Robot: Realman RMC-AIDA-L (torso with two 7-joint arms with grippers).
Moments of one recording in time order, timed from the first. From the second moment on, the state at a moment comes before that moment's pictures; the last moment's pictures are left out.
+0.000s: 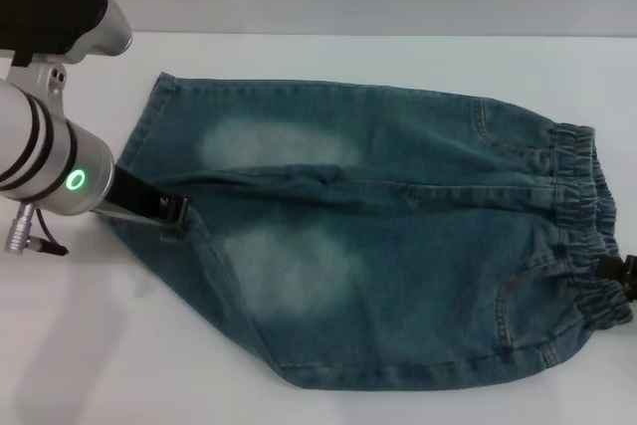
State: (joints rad) left arm -0.43 -2.06 1.58 1.59 -0.42 -1.47 -0.06; right arm 0.34 2.01 -0.28 -0.61 -2.31 -1.55 2.15
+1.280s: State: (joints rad) left arm -0.43 -2.06 1.58 1.59 -0.42 -1.46 -0.07; right arm 0.35 2.00 -0.28 -0.61 -2.28 -1.58 2.12
